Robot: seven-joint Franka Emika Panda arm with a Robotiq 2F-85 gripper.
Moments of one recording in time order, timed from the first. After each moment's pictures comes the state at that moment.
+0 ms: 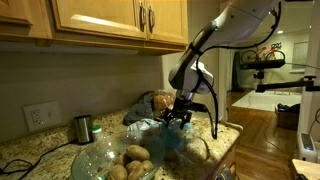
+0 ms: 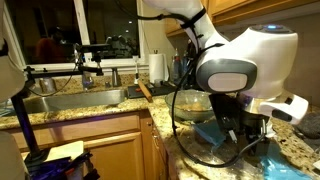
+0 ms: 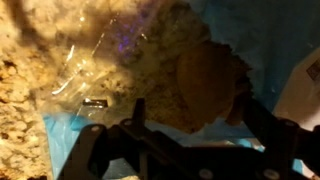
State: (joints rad) arm -0.30 0.39 0.00 -2.09 0.58 2.70 -0.17
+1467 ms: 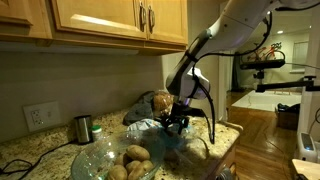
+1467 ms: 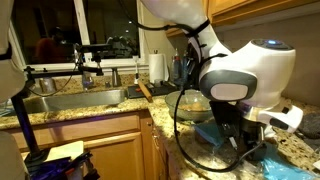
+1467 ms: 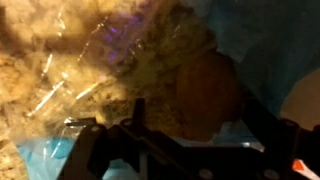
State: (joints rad) arm -0.31 0.46 0.02 -2.04 0.58 2.70 -0.18
